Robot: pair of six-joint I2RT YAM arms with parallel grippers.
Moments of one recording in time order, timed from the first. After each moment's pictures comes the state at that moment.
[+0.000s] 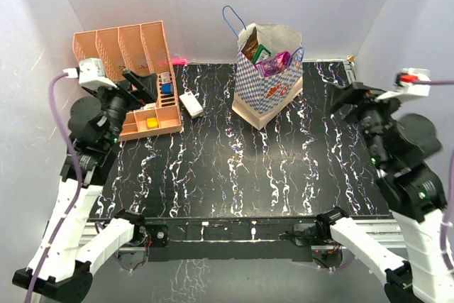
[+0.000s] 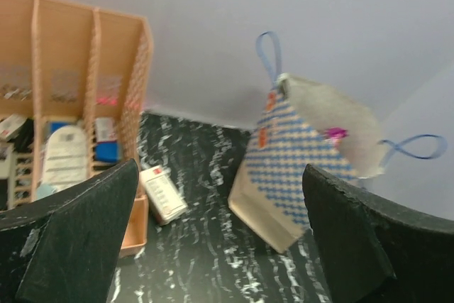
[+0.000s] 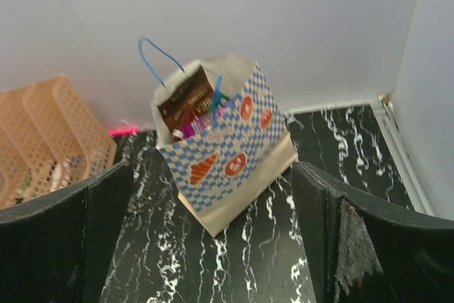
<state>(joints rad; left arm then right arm) -0.30 0.84 1.21 -0.29 -0.15 -0.40 0.40 0.70 1.40 -0.56 0.35 0.19</state>
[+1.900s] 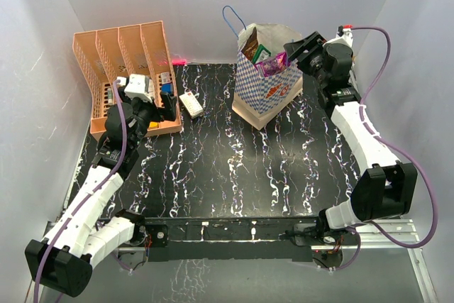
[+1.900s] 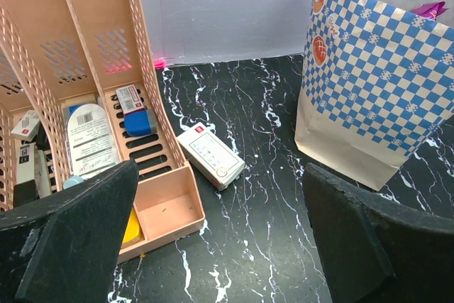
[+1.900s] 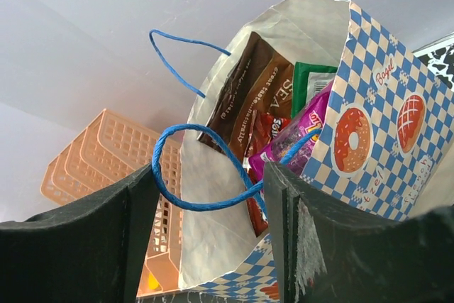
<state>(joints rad) -0.32 0.91 0.82 0.02 -0.06 -0.09 0.12 1.45 1.31 0.07 -0.08 0.76</state>
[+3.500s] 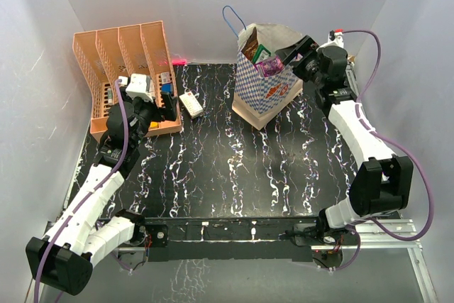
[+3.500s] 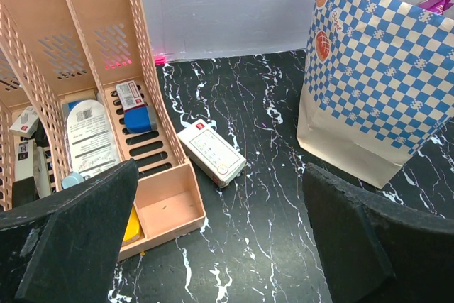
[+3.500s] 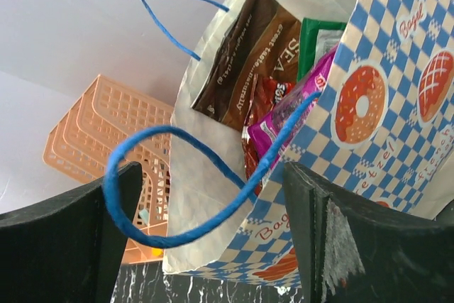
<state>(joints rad) -0.32 0.93 0.82 0.02 -0.06 -0.09 0.11 1.48 1.28 0.06 -0.19 0.78</state>
